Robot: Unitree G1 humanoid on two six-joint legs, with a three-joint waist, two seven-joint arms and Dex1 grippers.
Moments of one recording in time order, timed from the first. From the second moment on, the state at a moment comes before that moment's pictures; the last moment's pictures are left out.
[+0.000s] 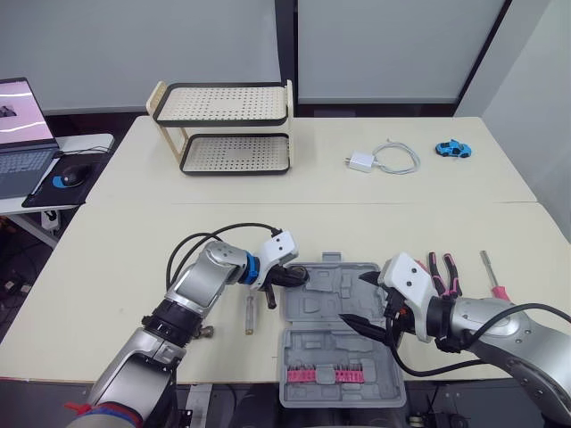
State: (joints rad) left arm -0.56 0.47 -0.39 0.19 -0.08 0.55 -1.09; right arm -0.06 -0.77 0.12 -0.85 0.60 0.97 0.48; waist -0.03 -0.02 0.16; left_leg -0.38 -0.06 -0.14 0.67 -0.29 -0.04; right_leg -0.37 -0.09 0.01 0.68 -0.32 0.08
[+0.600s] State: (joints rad) left arm -0.58 0.49 -0.37 0.11 -0.10 0.59 -1.11; right arm -0.05 -0.77 0.10 -0.85 0.59 0.97 0.48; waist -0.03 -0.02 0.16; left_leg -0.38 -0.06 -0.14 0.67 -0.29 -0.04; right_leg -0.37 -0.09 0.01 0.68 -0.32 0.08
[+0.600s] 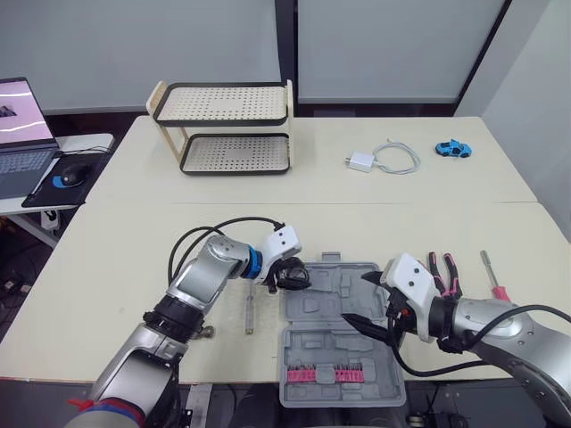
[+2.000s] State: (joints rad) left arm -0.61 0.37 -0.33 0.66 -0.01 -0.09 -1.13; right arm -0.09 -0.76 0.12 -0.85 0.54 0.93 0.50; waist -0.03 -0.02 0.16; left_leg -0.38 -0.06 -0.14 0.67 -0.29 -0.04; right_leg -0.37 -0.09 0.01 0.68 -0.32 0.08
